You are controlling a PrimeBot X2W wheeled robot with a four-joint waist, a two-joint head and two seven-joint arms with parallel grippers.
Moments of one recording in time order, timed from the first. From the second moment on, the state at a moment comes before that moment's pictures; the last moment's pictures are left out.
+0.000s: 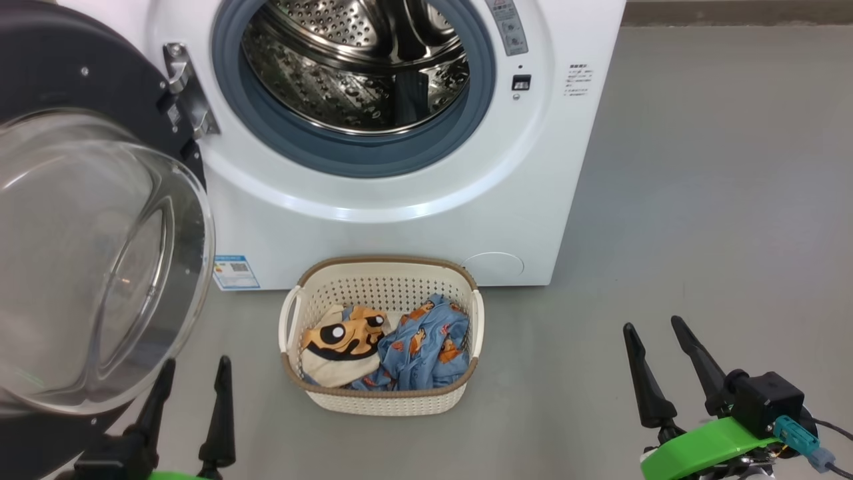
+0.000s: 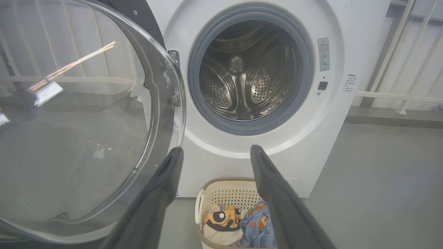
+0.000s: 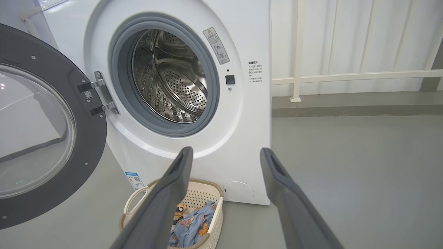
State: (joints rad) left arm 0.01 0.08 -0.02 0.10 -0.22 -0.13 -0.26; right arm -0.06 -0.06 0.00 0.17 0.20 0.13 -0.25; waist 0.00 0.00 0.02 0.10
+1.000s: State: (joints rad) left arm 0.06 0.06 0.01 0.13 -0.21 -0.13 -0.26; right arm 0.00 -0.06 0.00 0.17 0.19 0.13 -0.25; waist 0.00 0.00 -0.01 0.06
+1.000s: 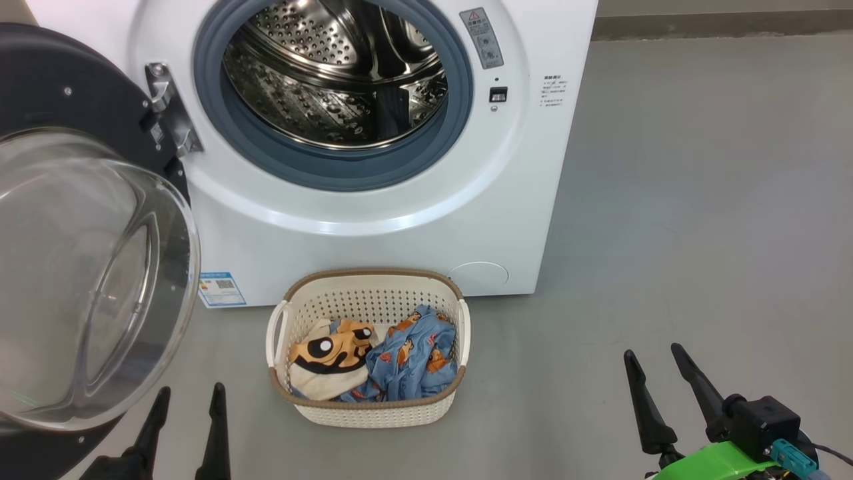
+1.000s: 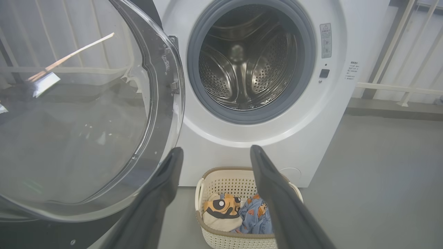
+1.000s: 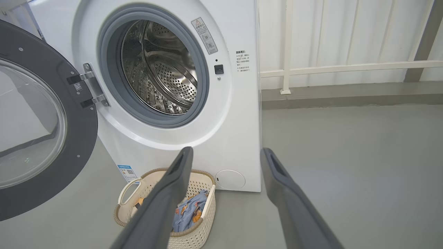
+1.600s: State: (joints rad) left arm 0.06 0.05 0.01 0.13 -0.19 -0.13 -0.26; right arm 0.00 -0.05 0.00 0.17 0.19 0.13 -0.25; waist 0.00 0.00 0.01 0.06
